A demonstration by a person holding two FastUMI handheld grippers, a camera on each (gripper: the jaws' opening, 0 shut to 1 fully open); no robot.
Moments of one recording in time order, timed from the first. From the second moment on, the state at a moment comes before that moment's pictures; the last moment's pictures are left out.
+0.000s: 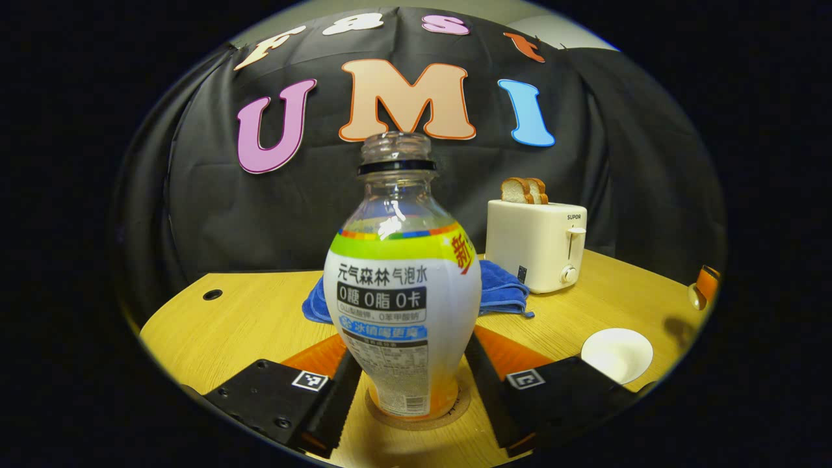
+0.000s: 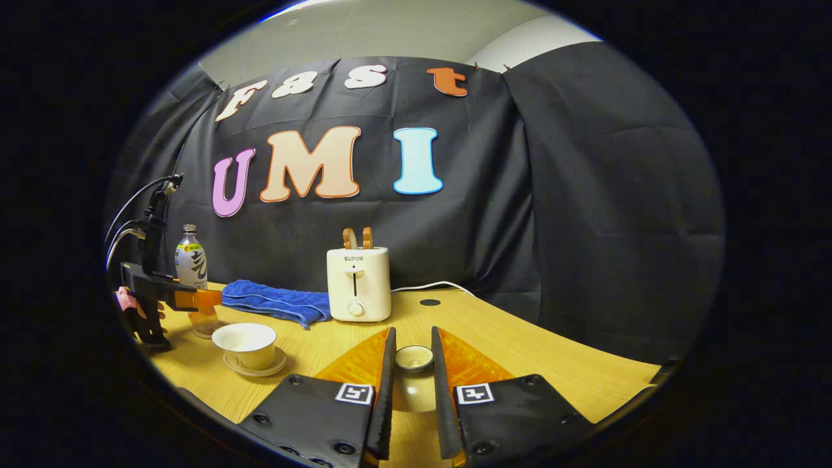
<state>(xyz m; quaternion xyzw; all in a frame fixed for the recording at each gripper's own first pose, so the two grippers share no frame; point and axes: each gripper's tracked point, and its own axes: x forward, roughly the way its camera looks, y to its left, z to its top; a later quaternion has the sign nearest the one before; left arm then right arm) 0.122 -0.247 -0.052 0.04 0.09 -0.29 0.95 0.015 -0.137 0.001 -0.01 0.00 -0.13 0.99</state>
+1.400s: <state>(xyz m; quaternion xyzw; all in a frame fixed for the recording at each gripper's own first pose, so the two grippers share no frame) 0.041 -0.143 -0.027 0.02 -0.02 -0.20 0.98 0.059 -0.043 -0.005 0.00 0.01 0.00 1.00</state>
